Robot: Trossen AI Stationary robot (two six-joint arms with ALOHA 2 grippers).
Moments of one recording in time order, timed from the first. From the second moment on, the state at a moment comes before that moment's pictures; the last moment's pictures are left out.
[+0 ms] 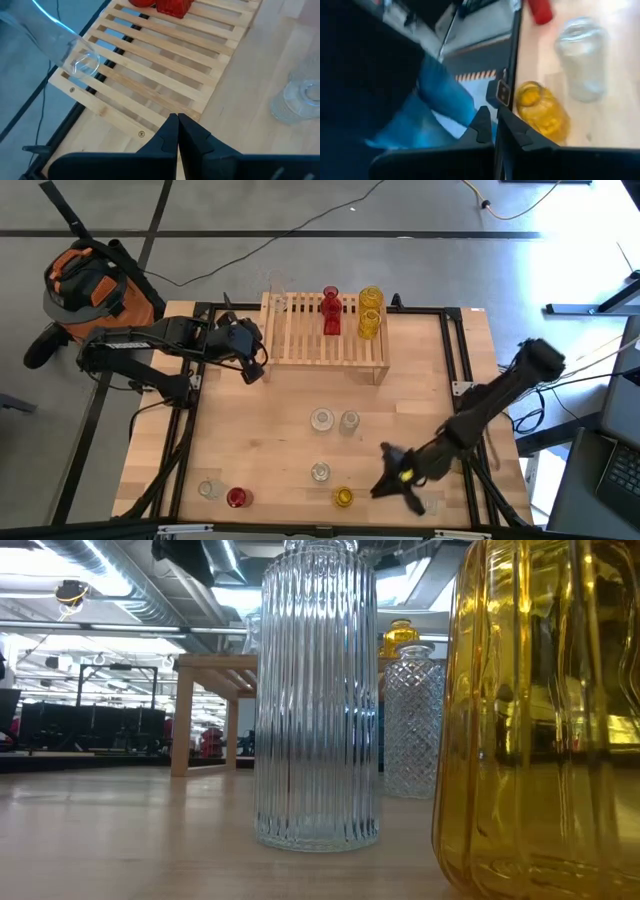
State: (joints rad) left arm 0.01 1.18 1.34 -1.11 -0.48 -0.33; right arm 0.73 1.40 0.88 0.08 0.10 0.70
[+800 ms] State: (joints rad) left arm 0.00 1.17 1.34 -1.15 -0.44 -0.38; right arm 0.69 1.72 1.02 0.07 0.23 0.41
